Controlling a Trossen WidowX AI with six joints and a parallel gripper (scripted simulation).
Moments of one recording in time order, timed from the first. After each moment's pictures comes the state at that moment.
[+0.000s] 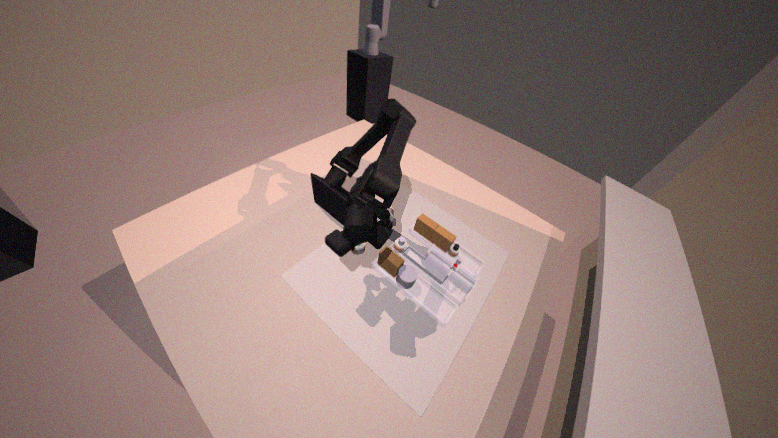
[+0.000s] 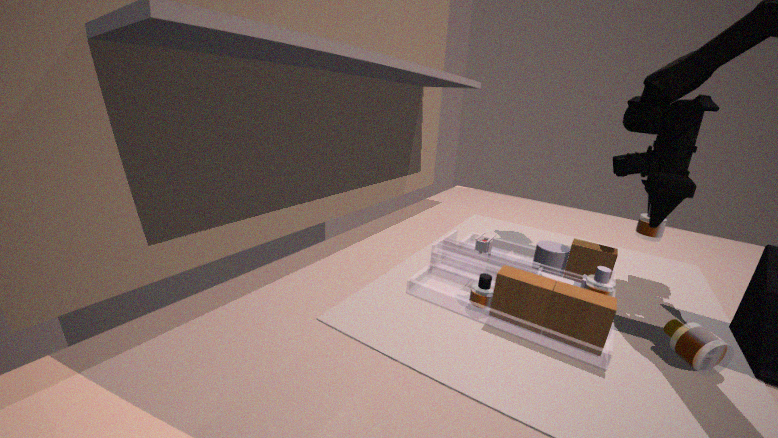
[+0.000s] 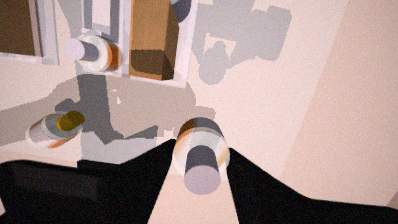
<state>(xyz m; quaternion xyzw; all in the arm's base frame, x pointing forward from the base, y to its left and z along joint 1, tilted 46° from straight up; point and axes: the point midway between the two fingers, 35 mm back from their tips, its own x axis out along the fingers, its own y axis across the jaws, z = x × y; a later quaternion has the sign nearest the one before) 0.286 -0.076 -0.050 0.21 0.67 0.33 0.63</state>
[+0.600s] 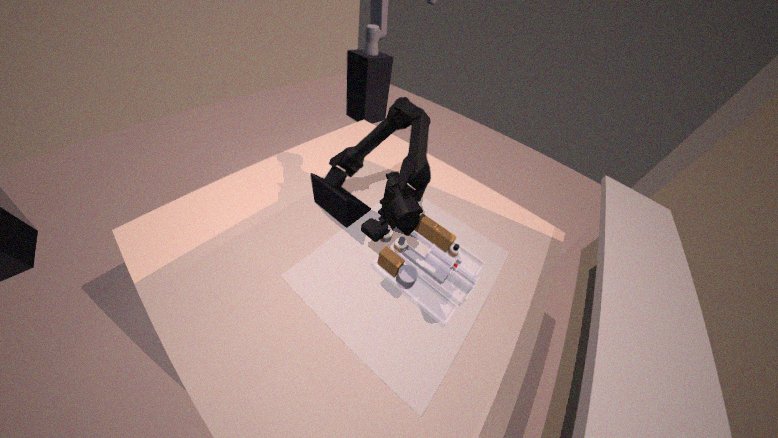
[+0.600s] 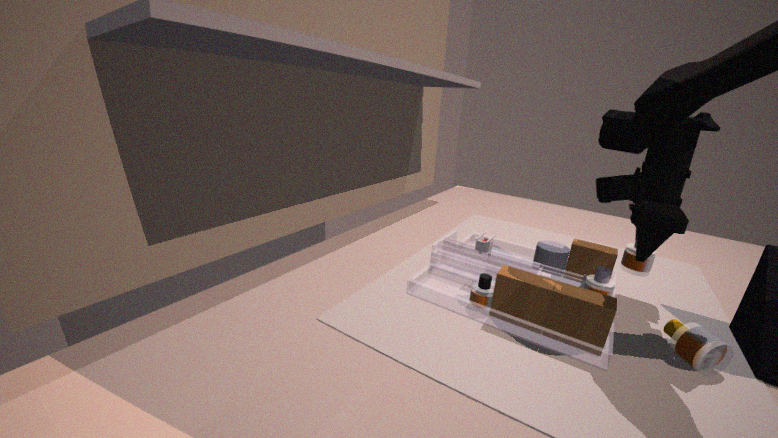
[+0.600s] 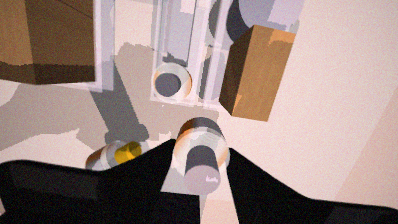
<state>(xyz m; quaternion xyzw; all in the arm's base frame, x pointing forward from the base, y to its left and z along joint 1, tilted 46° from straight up) 0.286 0.025 0.006 0.21 0.67 0.33 0.63</state>
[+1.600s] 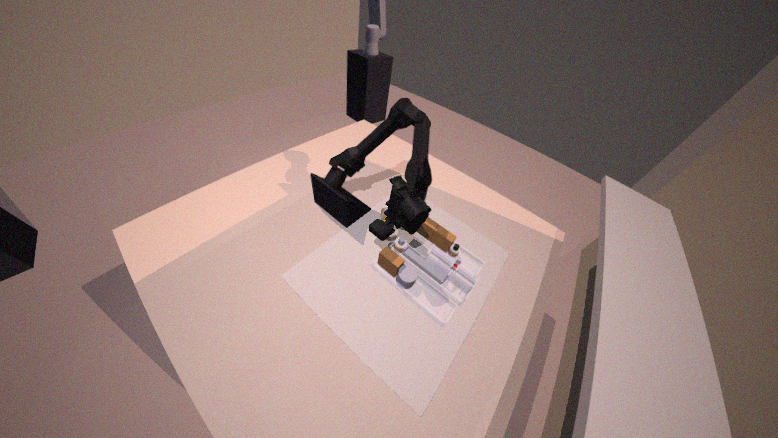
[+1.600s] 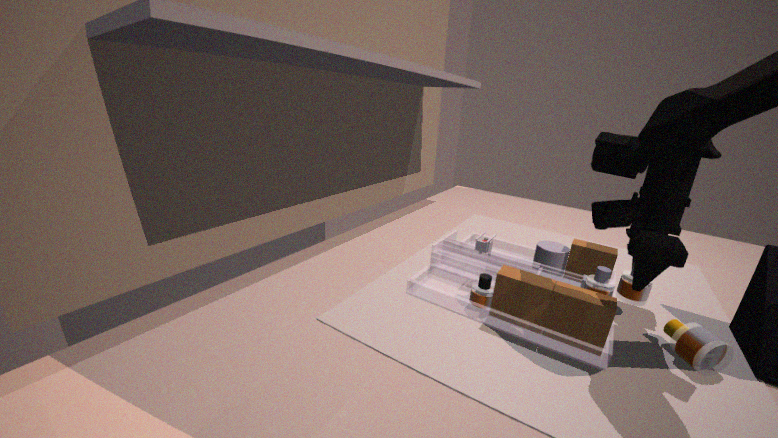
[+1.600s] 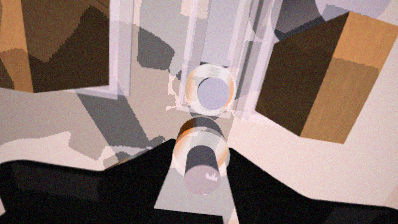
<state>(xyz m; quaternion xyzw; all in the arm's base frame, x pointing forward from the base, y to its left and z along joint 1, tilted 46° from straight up) 0.275 0.075 0.010 0.22 0.67 0.33 0.63</state>
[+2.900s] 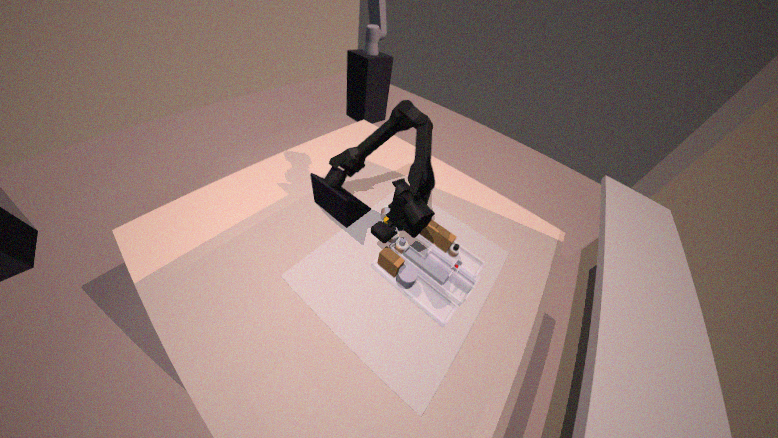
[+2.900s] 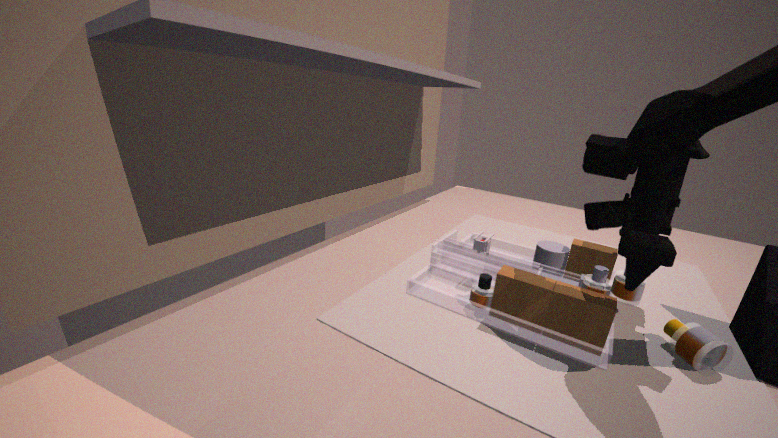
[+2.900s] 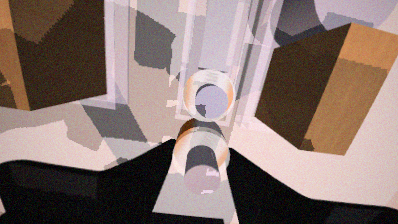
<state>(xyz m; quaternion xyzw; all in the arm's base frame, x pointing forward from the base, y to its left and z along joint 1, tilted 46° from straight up) 0.285 0.079 0.009 0.22 0.68 0.33 0.62</state>
